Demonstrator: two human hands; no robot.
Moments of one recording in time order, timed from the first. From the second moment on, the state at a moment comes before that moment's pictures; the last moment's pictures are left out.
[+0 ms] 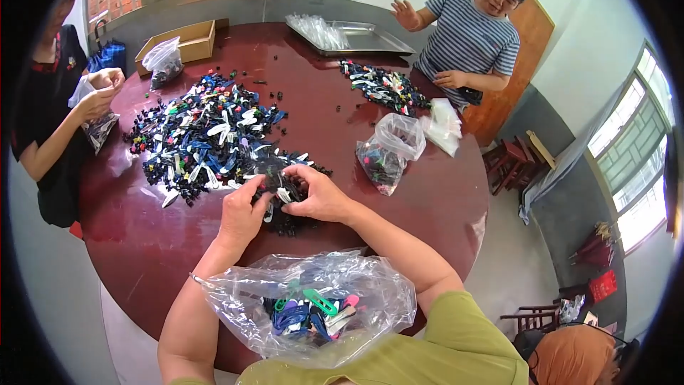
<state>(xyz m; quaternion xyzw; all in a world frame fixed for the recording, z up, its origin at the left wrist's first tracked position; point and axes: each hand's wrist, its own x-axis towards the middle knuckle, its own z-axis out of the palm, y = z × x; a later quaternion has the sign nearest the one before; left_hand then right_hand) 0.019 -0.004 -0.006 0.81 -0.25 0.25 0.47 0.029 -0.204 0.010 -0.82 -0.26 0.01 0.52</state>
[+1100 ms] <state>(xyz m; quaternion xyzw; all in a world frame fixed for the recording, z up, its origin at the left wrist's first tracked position) 0.000 -0.013 -0.009 0.90 -0.14 0.14 0.39 0.064 -0.223 -0.004 -0.89 -0.24 -0.09 0.36</state>
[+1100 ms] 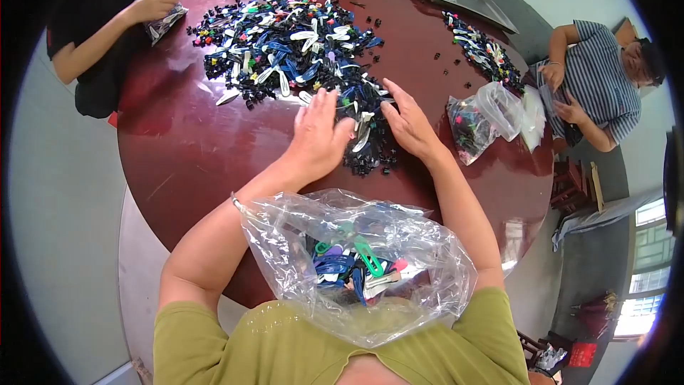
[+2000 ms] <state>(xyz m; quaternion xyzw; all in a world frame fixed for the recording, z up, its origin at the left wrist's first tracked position) -0.017 -0.008 0.019 0.96 -0.08 0.05 0.26 0.086 -0.232 -0.017 -0.90 -0.17 -0.08 0.40</state>
